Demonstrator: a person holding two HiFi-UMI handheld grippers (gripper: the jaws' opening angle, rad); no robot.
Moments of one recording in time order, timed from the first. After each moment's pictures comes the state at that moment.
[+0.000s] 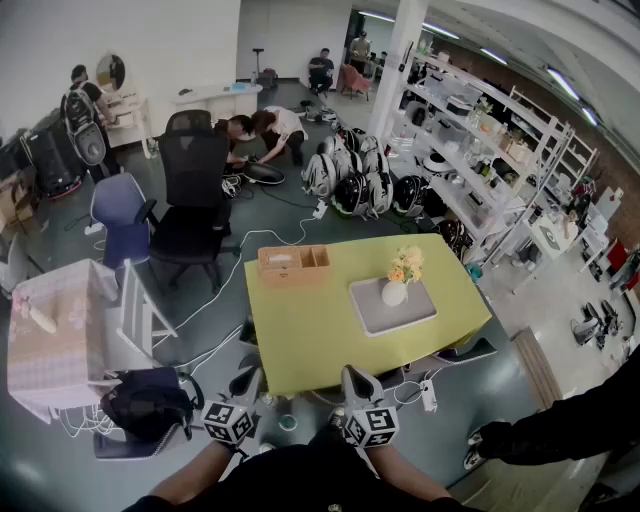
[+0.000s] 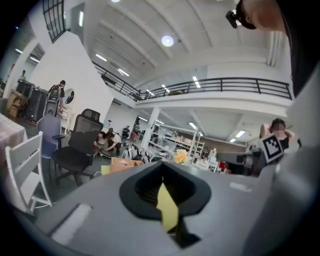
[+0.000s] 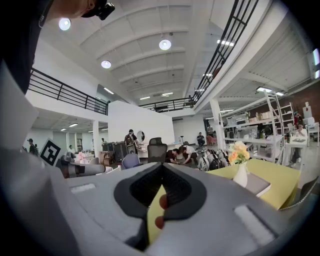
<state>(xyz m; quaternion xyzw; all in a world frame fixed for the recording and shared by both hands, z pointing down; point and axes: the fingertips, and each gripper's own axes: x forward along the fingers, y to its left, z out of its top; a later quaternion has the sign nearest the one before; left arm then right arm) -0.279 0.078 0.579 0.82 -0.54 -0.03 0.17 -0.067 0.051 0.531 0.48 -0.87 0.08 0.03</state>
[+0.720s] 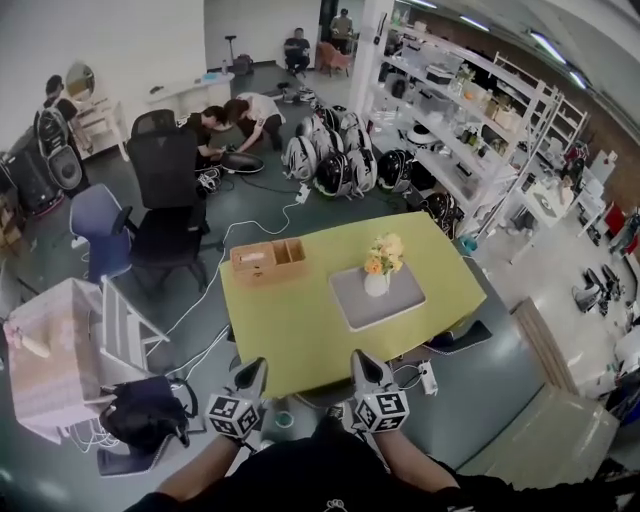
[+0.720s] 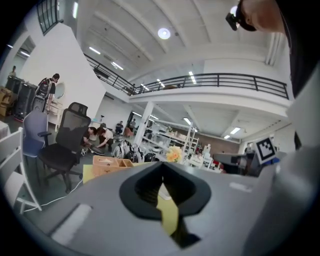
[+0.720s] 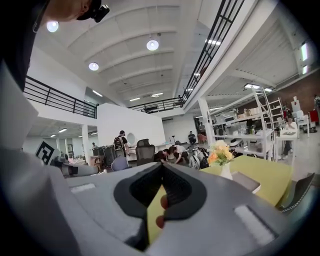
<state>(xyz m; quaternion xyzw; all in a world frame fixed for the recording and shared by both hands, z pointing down) -0.188 -0.007 0.568 0.84 -0.51 -0.01 0.18 0.035 -0.036 0.532 0.52 -0.85 0.11 0.02</state>
